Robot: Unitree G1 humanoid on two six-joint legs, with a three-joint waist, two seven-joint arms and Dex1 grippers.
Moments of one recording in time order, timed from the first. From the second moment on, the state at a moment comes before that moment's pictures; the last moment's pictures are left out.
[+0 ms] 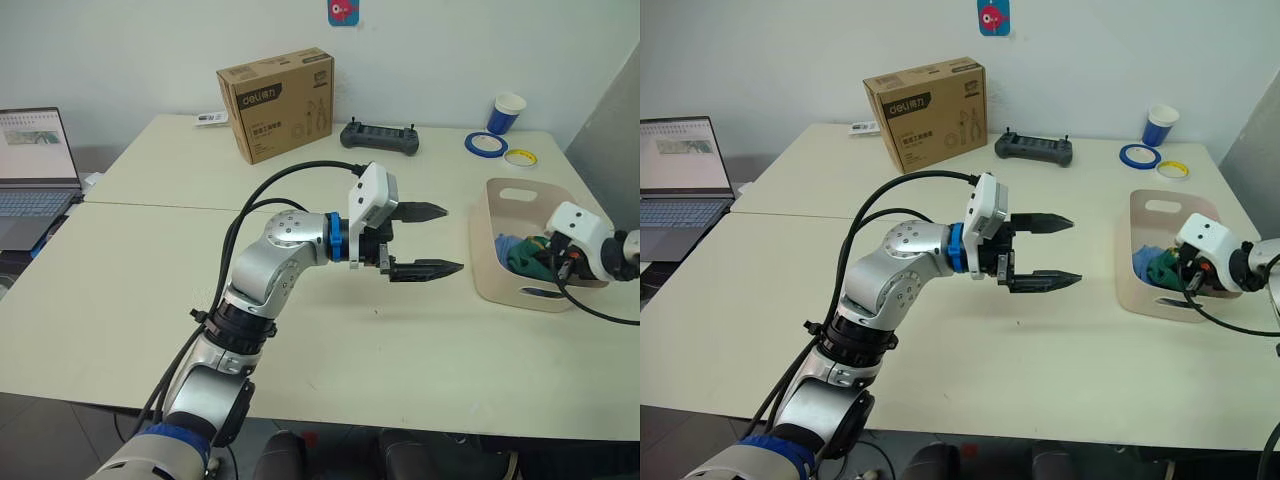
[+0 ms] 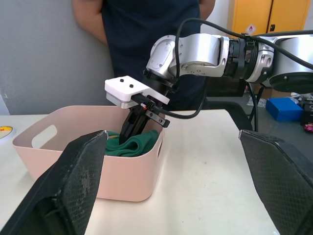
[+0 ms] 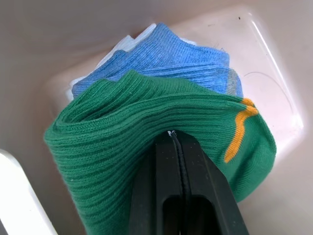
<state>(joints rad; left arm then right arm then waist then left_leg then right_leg) -0.82 0.22 -0.24 -0.01 -0.43 0.47 -1.05 -0.65 -1.05 0.10 0.44 -0.02 0.36 1.15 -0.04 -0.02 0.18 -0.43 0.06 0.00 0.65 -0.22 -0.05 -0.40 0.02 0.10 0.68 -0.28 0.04</state>
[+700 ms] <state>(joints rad) -0.47 0.43 0.01 0.02 -0.30 0.34 -0.77 -0.42 -0.52 -0.11 -0.33 0.22 0.69 0.64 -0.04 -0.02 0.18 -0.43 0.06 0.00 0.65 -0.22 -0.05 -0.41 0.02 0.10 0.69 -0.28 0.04</state>
